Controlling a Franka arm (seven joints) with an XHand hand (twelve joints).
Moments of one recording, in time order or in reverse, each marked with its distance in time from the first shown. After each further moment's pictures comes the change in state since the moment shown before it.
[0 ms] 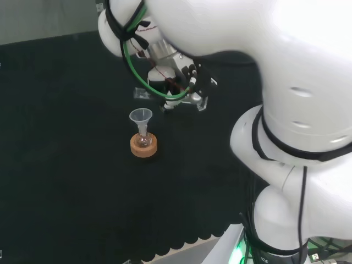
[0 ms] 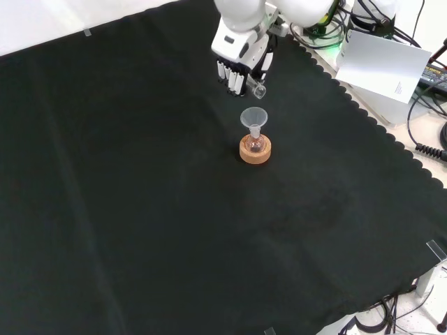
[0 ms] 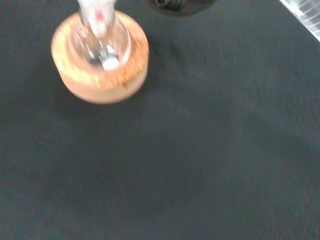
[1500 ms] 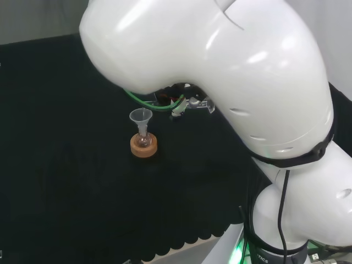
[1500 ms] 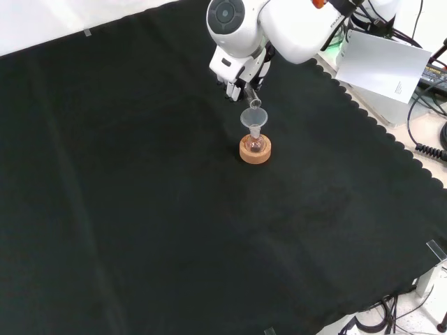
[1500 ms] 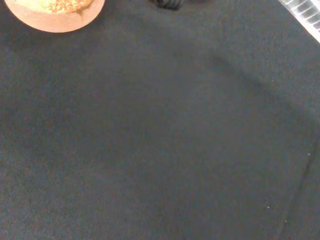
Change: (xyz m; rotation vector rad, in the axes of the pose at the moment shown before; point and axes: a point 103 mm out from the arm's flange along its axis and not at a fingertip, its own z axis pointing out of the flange) arm -0.002 0.004 0.010 0.176 -0.129 0.085
